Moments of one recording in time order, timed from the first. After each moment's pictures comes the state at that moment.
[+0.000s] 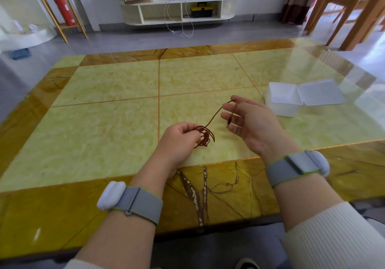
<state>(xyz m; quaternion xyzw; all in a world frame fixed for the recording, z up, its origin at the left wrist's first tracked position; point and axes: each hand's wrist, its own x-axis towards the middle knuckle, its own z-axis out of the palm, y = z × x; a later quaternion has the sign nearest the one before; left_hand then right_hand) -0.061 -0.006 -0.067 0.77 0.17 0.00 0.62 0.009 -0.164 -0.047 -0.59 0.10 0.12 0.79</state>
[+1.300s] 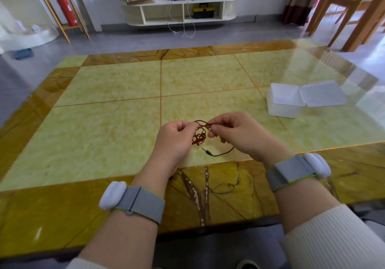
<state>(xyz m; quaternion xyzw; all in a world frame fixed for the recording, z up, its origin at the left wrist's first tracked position) -0.057 -0.005 -0.069 0.75 0.21 0.09 0.62 -0.002 -0.160 -0.060 -0.83 -0.18 0.15 0.51</state>
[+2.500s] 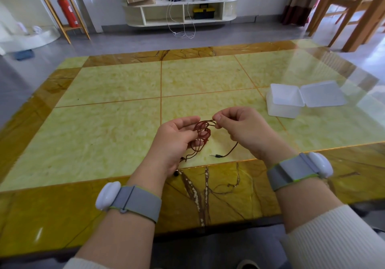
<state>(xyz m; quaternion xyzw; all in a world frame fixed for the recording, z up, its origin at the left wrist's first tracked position) -0.062 -0.001 -0.063 0.63 0.15 0.02 0.77 0.003 -0.162 -0.058 -0.81 -0.12 0.09 0.57</state>
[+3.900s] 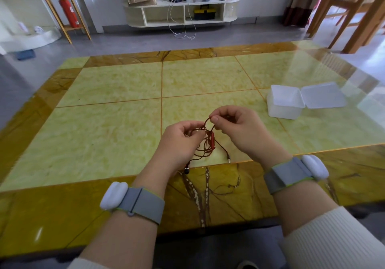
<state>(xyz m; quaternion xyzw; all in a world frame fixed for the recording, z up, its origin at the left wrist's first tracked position) -0.062 -0.003 -0.069 0.77 0.13 0.05 0.62 -0.005 -0.157 -0.055 -0.80 -0.20 0.03 0.56</state>
